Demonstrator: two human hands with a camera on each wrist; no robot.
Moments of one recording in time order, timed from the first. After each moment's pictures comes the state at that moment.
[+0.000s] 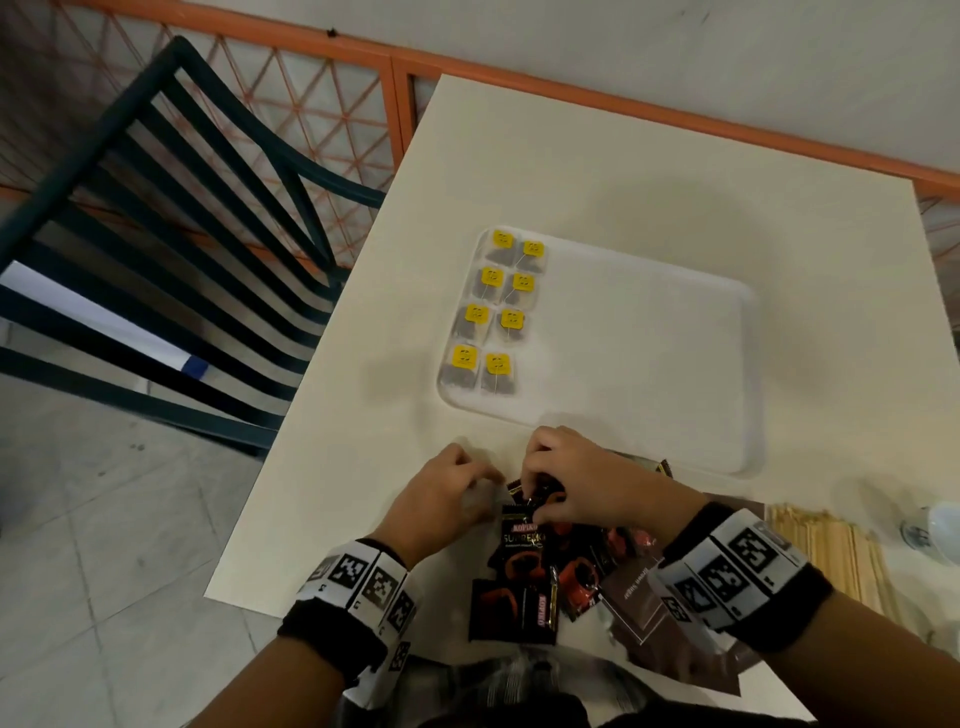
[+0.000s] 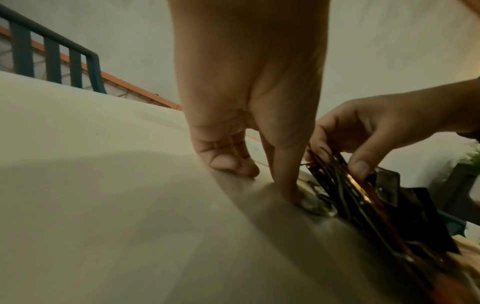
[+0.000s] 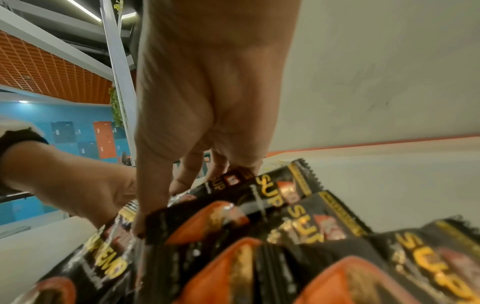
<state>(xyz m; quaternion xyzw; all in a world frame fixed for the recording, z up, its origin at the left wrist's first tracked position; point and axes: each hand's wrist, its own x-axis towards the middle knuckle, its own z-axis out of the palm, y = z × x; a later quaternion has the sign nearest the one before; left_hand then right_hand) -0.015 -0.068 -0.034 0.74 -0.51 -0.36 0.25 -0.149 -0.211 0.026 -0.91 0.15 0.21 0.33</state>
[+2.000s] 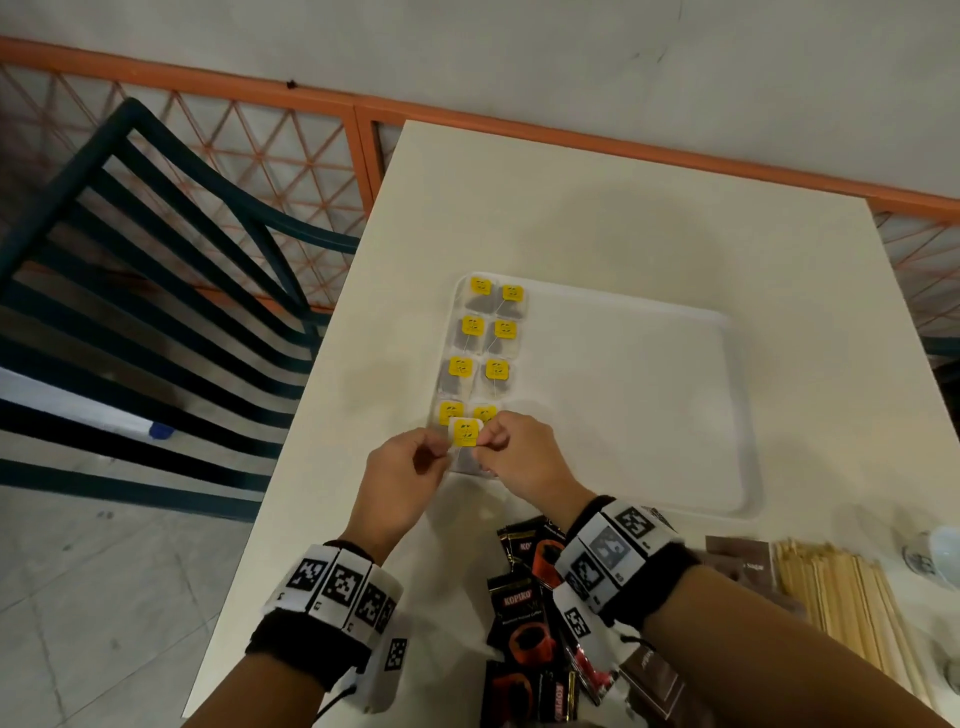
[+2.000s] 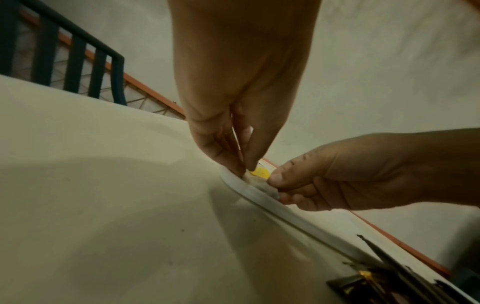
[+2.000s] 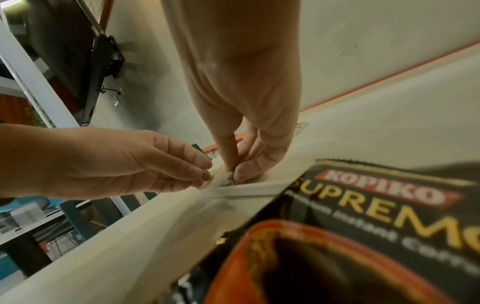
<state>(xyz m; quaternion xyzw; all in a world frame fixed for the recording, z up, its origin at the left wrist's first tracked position) 0.043 -0.114 -0.016 0.79 -0.32 -0.32 0.42 -0.065 -0.222 -0.013 -0.73 0.46 -0.07 0.50</state>
